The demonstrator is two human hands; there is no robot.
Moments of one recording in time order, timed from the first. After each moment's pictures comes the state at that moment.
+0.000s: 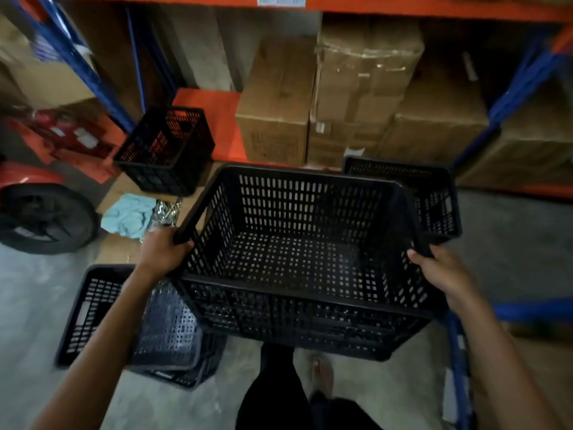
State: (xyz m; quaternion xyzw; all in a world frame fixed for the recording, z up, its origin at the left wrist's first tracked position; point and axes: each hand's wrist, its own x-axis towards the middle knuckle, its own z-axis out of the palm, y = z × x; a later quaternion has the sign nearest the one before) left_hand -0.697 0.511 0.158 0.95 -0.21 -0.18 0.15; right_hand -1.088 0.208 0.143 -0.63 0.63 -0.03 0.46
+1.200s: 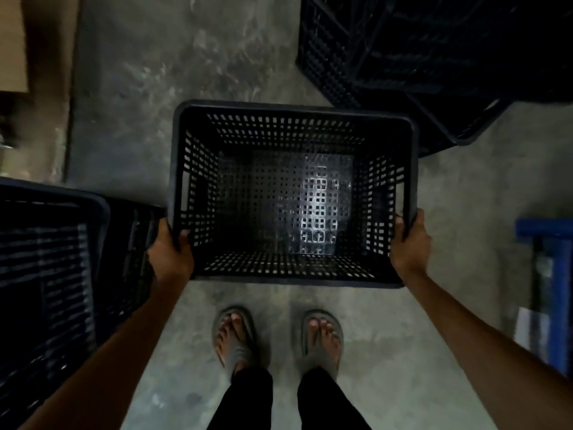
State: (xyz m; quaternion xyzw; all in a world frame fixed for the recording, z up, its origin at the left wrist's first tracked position) left_hand -0.780 0.483 -0.553 0.96 -0.14 -0.18 0.14; right_hand -1.105 0.226 -0.561 -0.68 0.68 -0.06 0.26
